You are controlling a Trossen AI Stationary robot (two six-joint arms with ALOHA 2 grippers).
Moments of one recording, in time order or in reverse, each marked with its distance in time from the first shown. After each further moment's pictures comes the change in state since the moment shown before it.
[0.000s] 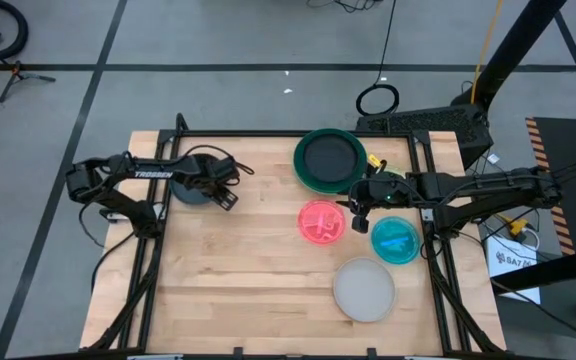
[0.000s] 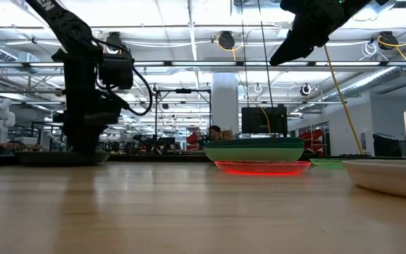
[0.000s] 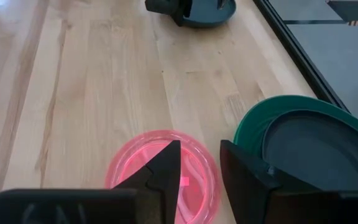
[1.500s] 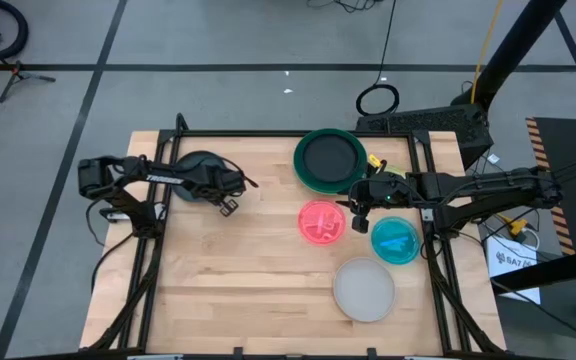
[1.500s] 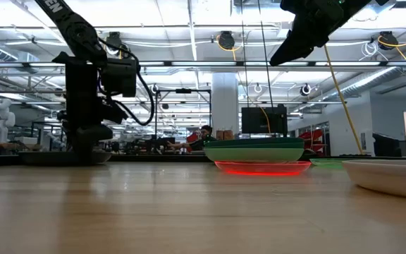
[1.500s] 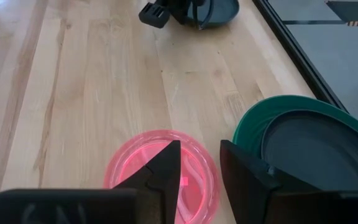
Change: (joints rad) left arm -0.117 0.103 0.018 -0.031 -0.170 0.004; right arm 0.000 0.000 0.000 0.000 0.003 -0.003
